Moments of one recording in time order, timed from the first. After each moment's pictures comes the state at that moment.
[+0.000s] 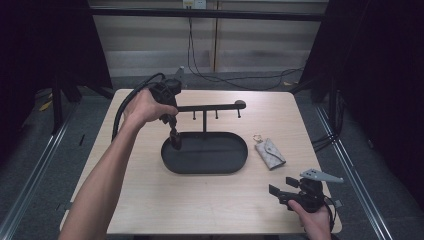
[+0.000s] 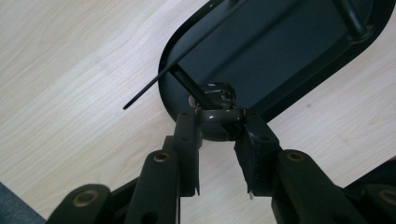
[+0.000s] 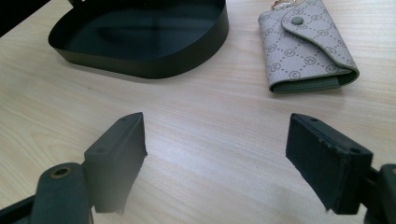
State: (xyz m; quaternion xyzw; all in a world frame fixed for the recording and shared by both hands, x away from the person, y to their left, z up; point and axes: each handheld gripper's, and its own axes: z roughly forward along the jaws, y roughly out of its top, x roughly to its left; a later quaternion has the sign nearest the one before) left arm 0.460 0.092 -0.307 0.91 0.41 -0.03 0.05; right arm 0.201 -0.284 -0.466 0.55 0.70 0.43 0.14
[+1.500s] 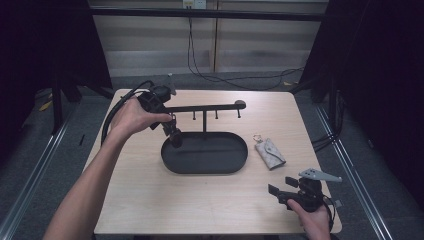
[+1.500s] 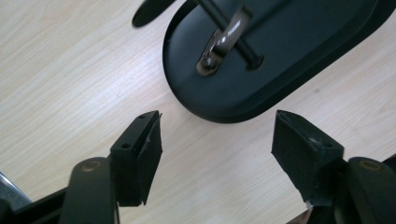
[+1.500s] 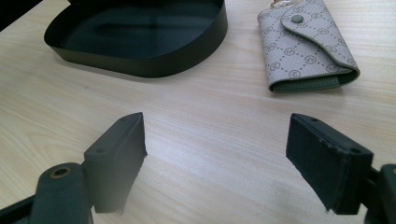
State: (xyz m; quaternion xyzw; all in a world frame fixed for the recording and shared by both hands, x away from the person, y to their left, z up) left arm 0.433 0.126 -0.309 0.91 0.41 -0.02 0.07; right arm 0.203 -0.283 -0.467 0.55 0.70 0.43 0.14
